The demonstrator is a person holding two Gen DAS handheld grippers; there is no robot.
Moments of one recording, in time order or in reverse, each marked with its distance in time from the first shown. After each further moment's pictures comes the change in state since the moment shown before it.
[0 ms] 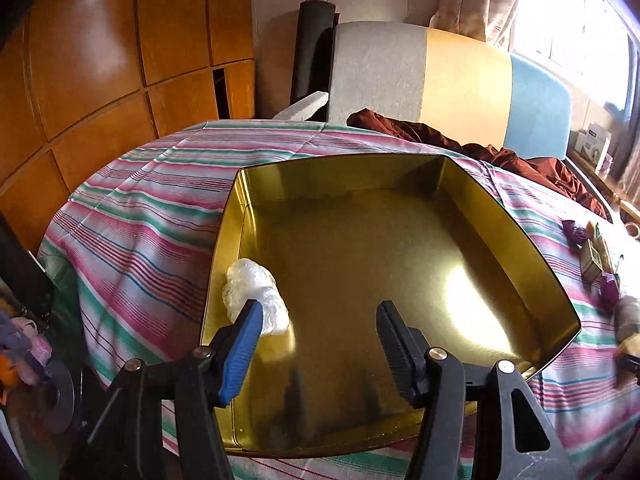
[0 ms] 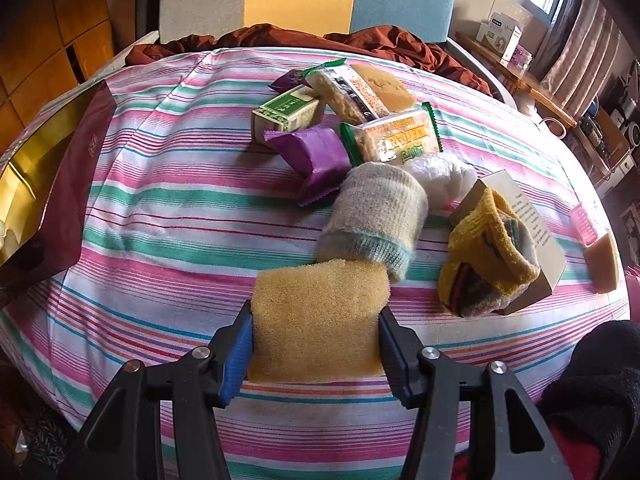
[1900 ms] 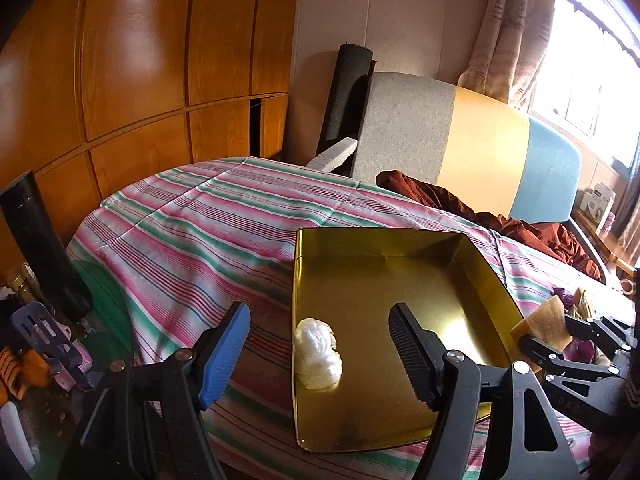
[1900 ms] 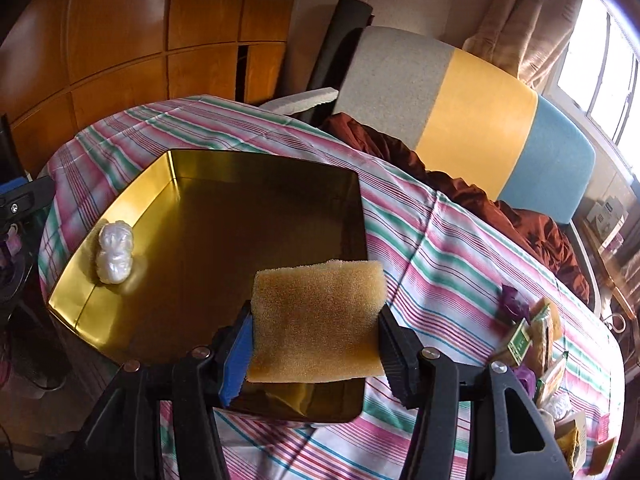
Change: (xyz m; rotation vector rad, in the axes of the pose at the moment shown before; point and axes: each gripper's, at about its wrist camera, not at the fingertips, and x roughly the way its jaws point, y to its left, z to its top) left arm -0.061 0.065 0.028 -0.135 -0.128 0.009; right arm -0.050 0.226 0.061 -0.476 -0.321 0.216
